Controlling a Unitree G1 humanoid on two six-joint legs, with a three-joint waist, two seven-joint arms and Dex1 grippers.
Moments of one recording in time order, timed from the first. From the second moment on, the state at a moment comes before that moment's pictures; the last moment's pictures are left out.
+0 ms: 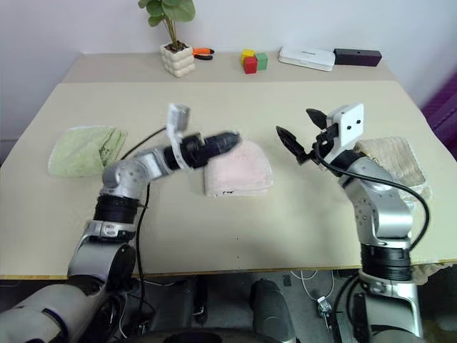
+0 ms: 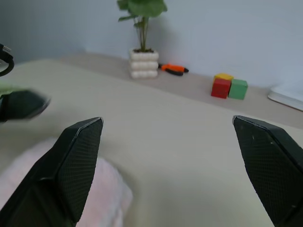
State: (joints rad) left arm -0.81 0.17 0.19 0.38 -0.73 0.75 -0.94; right arm -0.39 -0.41 -0.21 -0.17 0.46 0.40 0.54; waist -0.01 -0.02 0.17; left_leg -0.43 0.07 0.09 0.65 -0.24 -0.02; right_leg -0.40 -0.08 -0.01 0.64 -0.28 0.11
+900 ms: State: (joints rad) left arm -0.66 -0.02 0.13 0.38 -0.54 0.57 -0.51; right arm -0.39 0.01 0.03 0.06 0.17 0.42 0.05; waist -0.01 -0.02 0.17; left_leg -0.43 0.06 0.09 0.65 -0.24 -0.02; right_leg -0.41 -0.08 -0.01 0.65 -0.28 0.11
